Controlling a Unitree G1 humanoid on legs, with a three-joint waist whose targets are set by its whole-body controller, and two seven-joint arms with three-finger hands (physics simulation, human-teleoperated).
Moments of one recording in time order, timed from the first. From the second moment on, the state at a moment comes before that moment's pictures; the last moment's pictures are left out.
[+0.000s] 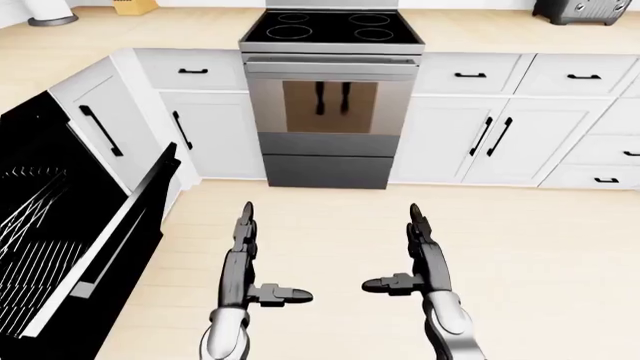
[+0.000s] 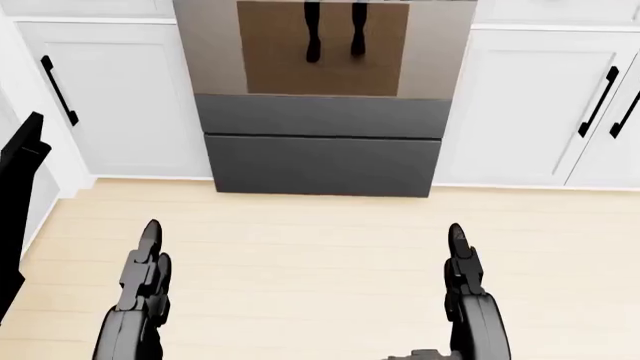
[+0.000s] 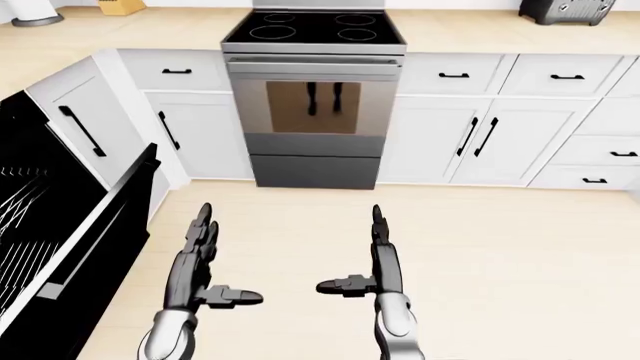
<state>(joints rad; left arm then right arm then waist) 0.12 0.01 -0.02 -0.04 0.07 -0.08 -0.03 0.03 -0.01 -0.01 0.09 -0.07 0.01 -0.02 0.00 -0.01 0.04</state>
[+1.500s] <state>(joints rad) 0.13 0.00 -0.04 -0.09 0.07 -0.07 -0.04 0.03 -0.01 -0.02 0.07 -0.08 0.02 -0.03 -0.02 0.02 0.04</state>
